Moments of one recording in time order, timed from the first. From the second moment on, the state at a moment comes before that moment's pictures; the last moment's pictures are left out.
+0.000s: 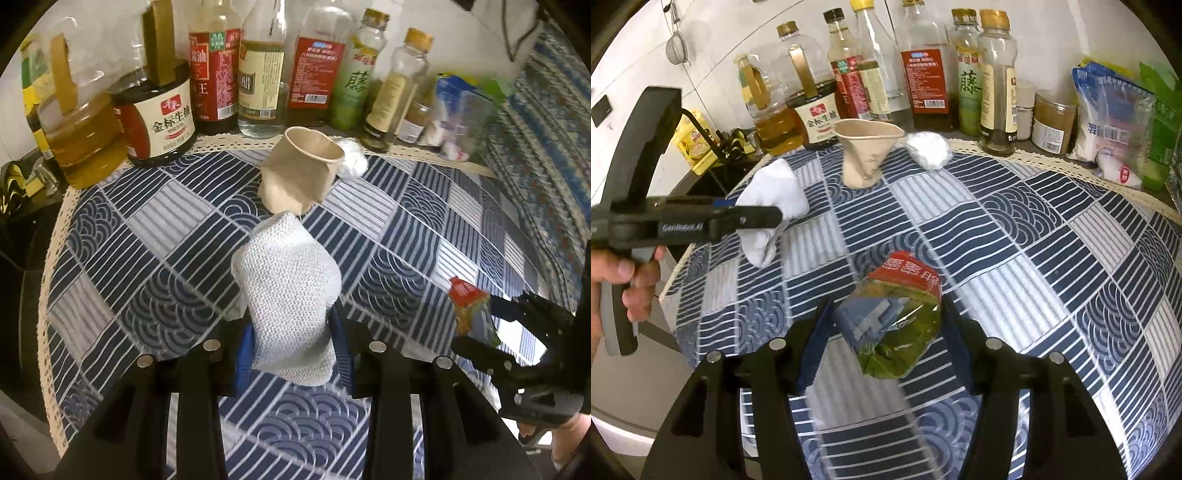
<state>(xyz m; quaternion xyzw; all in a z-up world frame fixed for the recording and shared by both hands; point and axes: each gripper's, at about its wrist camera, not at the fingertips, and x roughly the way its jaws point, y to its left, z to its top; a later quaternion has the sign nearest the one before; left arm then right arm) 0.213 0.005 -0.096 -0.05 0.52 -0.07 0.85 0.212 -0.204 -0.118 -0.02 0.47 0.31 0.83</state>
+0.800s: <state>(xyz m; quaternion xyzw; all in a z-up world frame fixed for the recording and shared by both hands) 0.037 0.066 -0.064 -0.06 0.48 -0.11 0.87 0.077 -0.120 -0.094 -0.02 0.45 0.30 0.84</state>
